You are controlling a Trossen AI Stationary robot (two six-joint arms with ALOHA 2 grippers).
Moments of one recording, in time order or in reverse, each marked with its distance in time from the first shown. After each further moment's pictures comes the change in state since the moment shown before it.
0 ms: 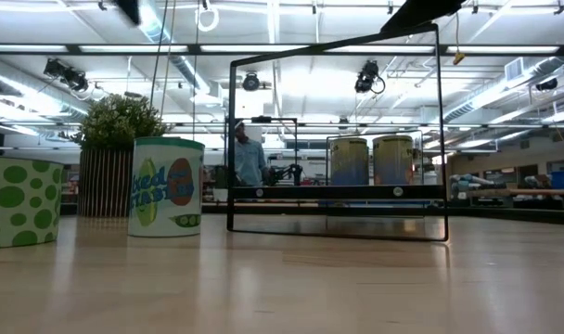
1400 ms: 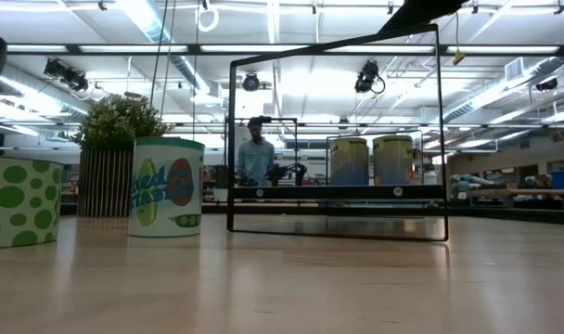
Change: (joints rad) left arm -0.389 0.000 -0.666 0.491 0.061 -0.993; right arm 0.000 0.000 0.000 0.001 -0.028 -0.026
